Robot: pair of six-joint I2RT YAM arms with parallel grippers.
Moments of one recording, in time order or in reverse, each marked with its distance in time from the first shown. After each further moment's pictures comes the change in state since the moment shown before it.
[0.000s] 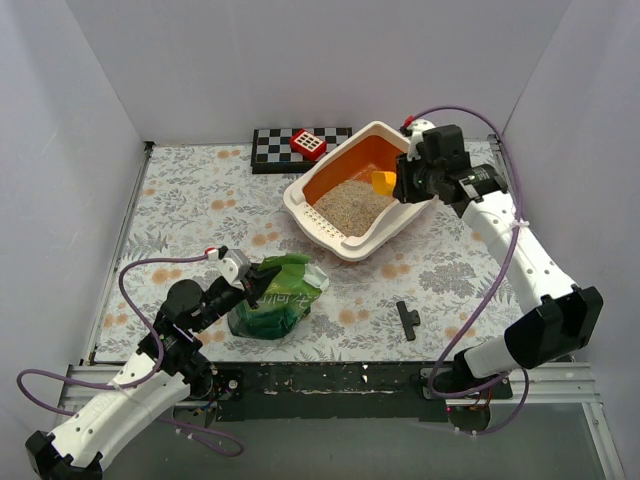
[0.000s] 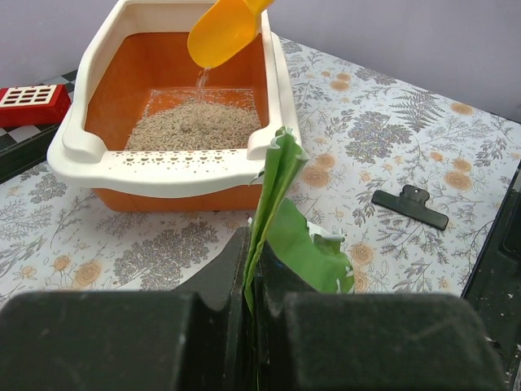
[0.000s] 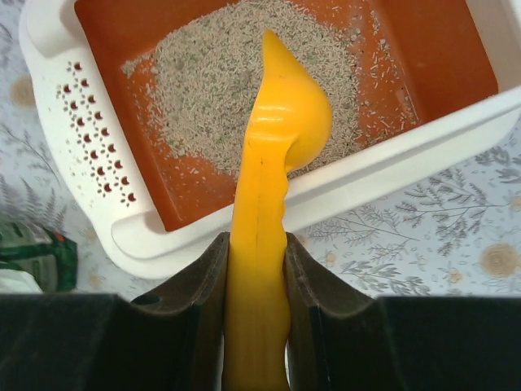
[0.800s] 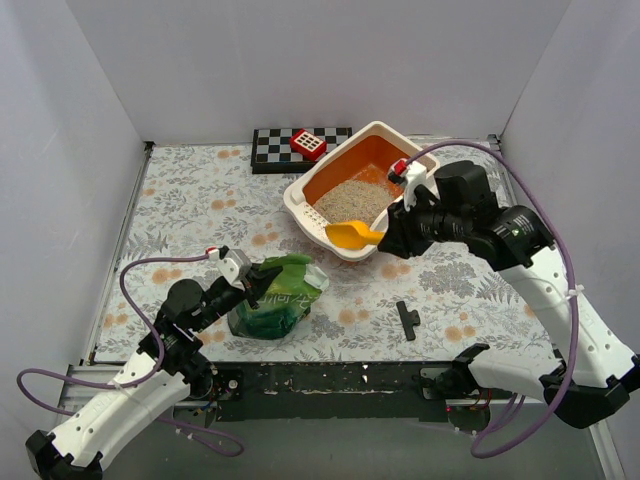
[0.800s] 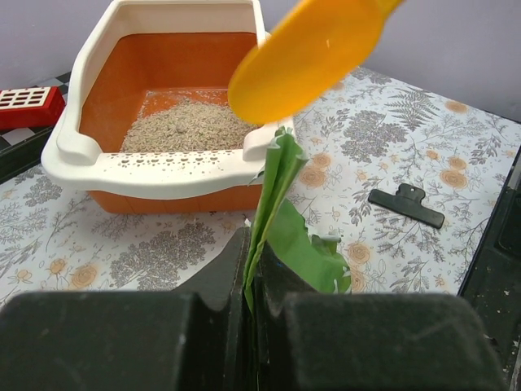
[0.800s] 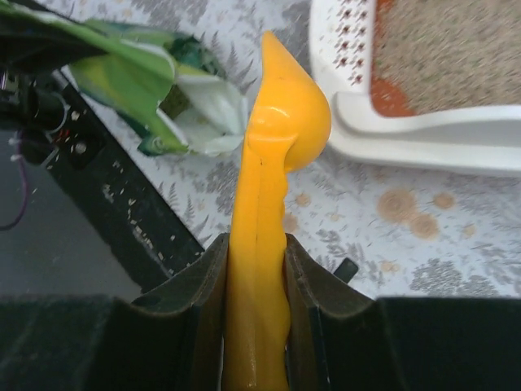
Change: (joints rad) left arm 0.000 0.011 0.000 0.007 0.012 0.000; right arm 0.277 -0.325 -0.007 -0.252 -0.183 -0.093
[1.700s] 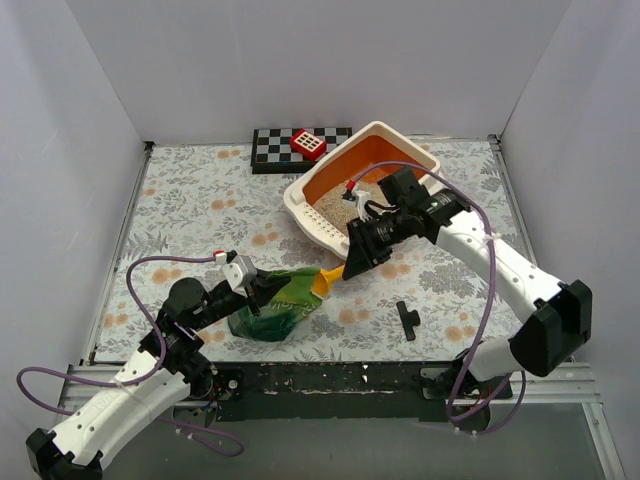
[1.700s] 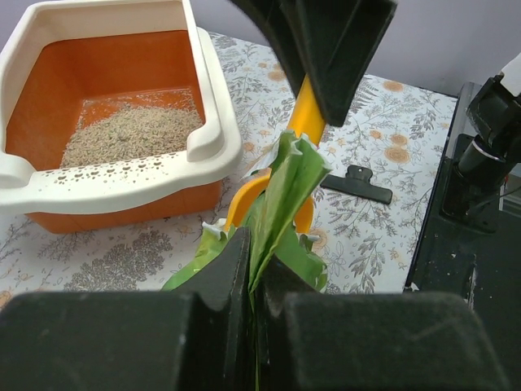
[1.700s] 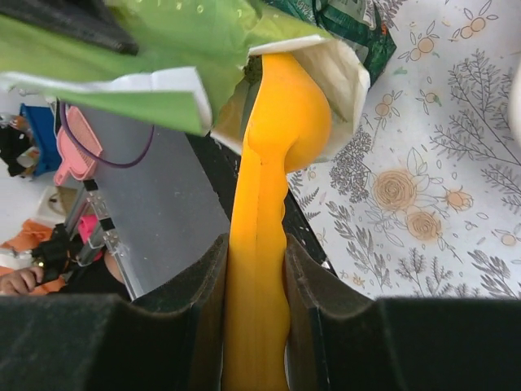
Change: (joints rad) left arm 0.001 0.014 0.000 0.010 0.188 0.000; right arm 0.006 0.267 -0.158 0.059 -0.460 0.087
